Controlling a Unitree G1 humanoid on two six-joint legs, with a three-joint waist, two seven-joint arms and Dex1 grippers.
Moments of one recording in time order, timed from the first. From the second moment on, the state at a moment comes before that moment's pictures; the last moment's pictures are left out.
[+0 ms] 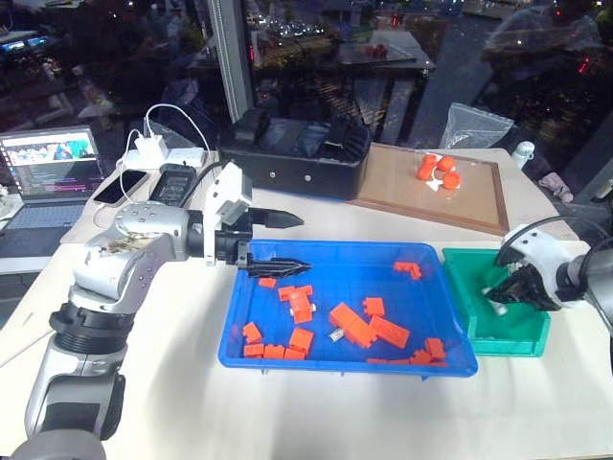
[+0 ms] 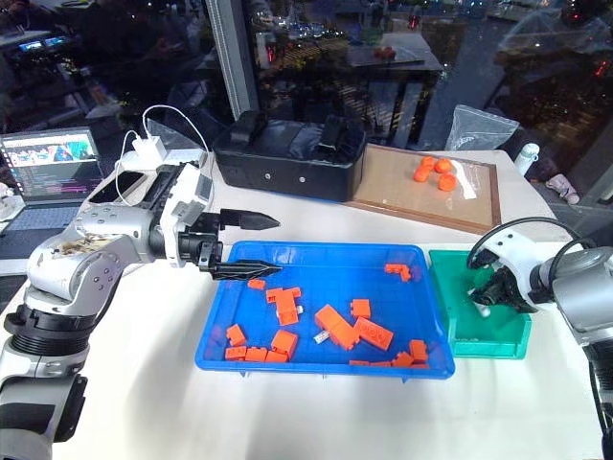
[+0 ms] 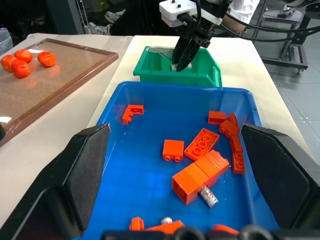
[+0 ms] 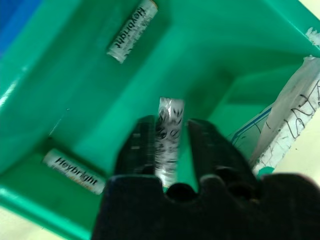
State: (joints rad) left arm -0.72 0.71 -0.06 -0.18 -0.59 0.68 -1.18; right arm -0.49 -1.13 0.10 0.01 0.09 1.00 1.01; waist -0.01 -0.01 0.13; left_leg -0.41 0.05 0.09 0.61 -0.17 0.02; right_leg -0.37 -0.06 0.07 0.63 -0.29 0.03
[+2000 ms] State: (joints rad) left arm -0.67 0.77 -0.10 -0.20 -0.54 0.66 -1.21; right arm -0.74 -0.87 0.40 -0.31 0.30 1.11 0.82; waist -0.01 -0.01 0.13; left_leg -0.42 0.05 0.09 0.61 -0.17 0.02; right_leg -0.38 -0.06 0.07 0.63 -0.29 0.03
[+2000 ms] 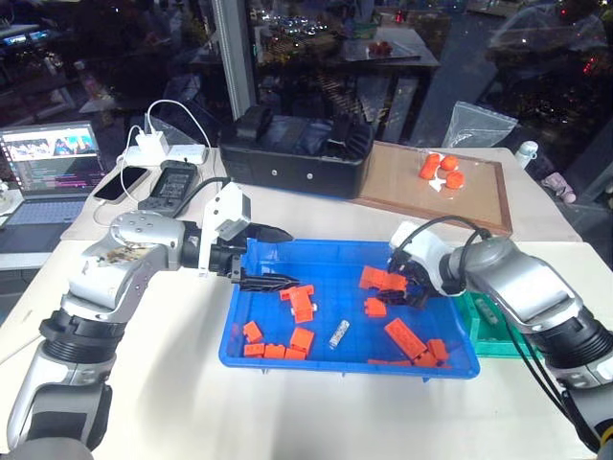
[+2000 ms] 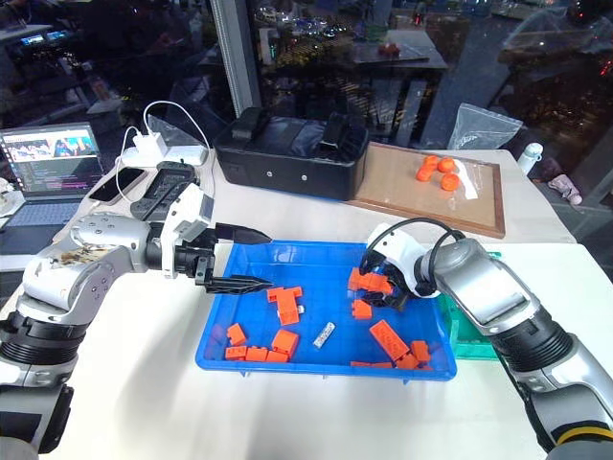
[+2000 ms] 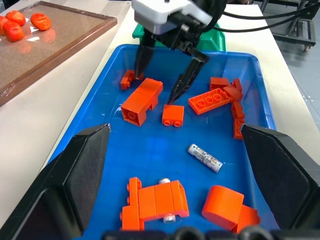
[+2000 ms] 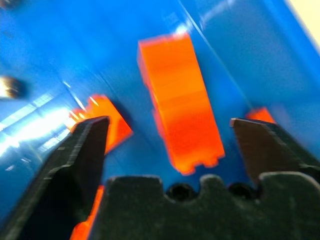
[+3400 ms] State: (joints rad) left arm -0.69 0.74 -0.11 -0.17 -0.53 0.65 -1.22; right arm -0.69 -0.94 0.09 -0.30 0.44 1.22 0.79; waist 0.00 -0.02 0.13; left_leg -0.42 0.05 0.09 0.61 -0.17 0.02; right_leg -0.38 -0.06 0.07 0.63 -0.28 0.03
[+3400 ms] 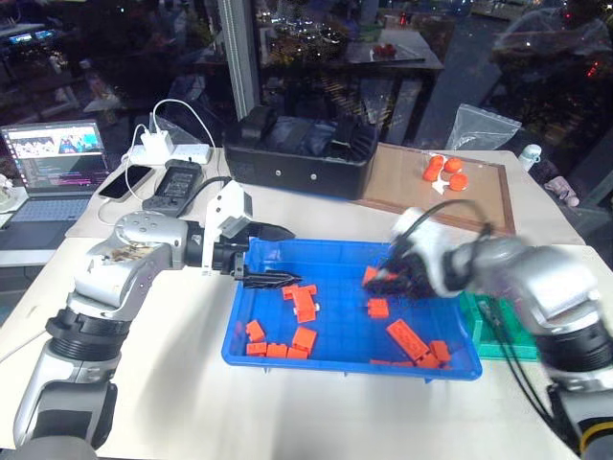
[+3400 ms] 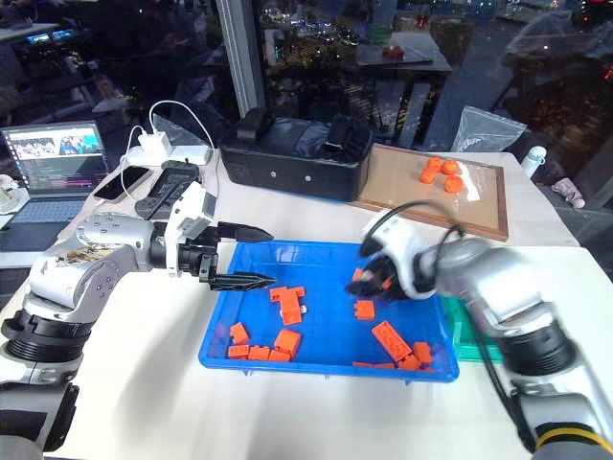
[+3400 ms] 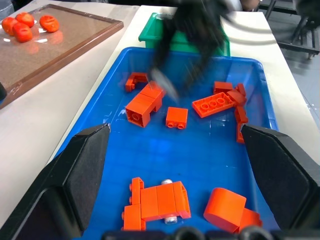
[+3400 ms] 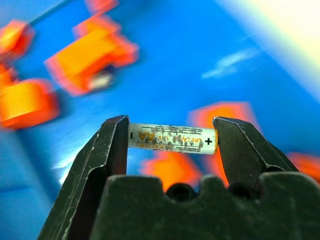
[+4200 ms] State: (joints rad) left arm -0.65 0.74 -0.13 -0.17 -0.51 0.63 -1.23; right arm -0.50 -1.13 0.02 -0.05 0.30 0.92 0.89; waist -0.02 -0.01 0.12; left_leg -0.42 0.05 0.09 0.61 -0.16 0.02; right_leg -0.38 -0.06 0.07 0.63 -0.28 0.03
